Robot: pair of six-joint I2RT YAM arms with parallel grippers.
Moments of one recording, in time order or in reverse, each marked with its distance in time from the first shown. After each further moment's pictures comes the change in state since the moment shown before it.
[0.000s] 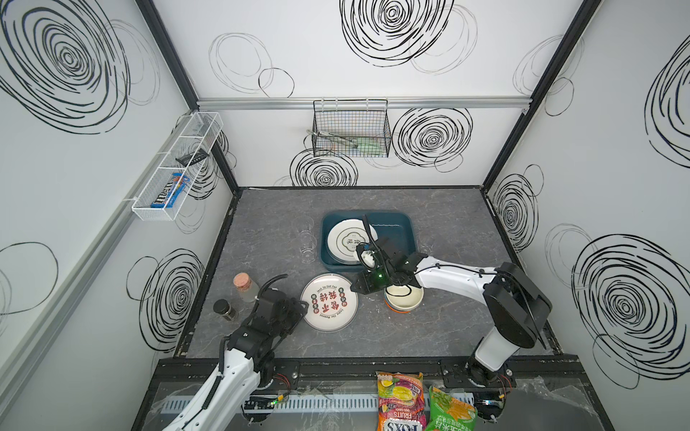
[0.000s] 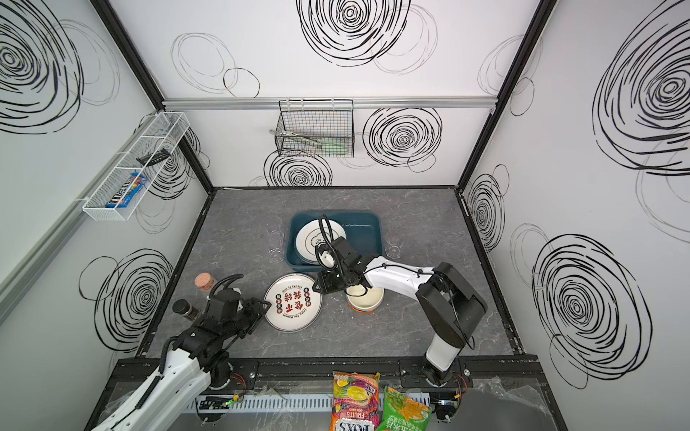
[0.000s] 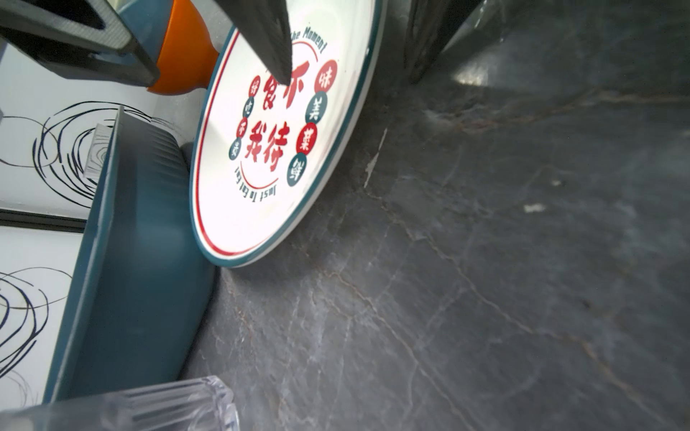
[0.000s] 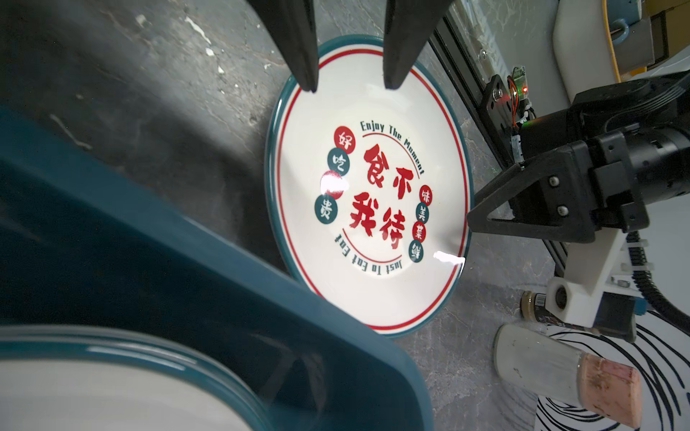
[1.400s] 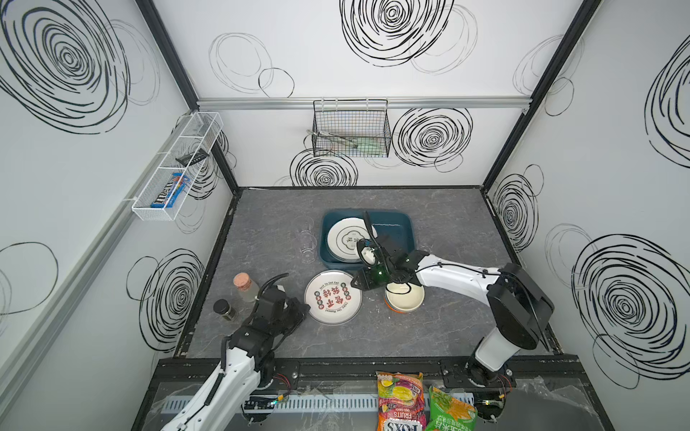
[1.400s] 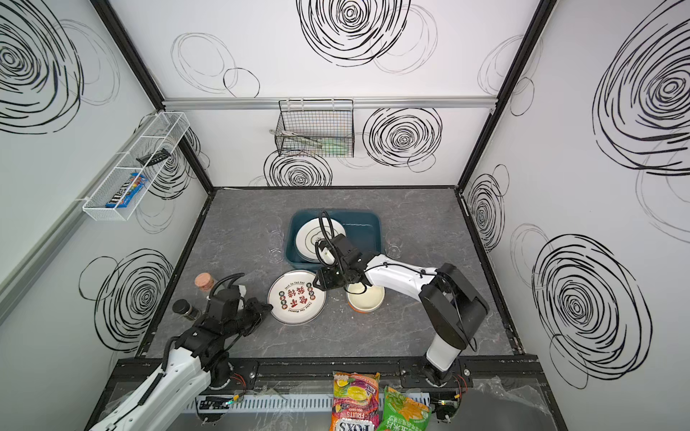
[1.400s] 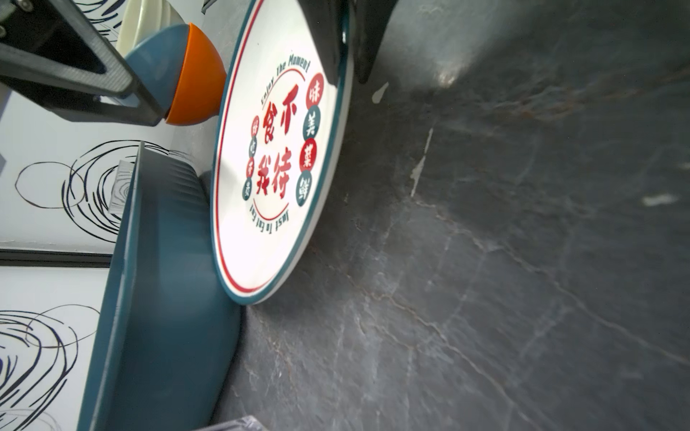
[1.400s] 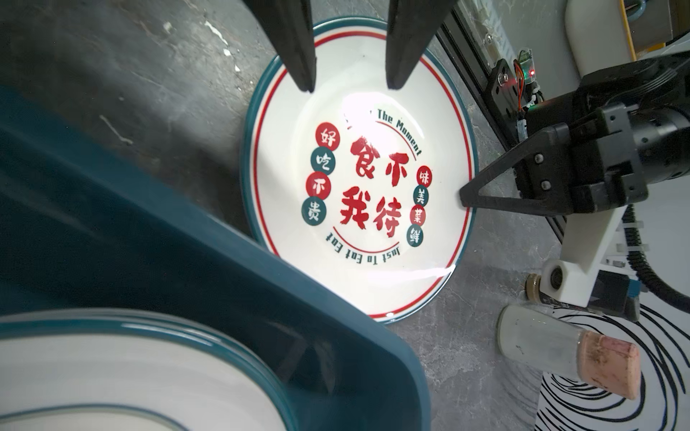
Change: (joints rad) left arm -0.013 0.016 -0.018 0.084 0.065 0.039; right arm -0.011 -0.025 0.030 -0.032 0.054 0.002
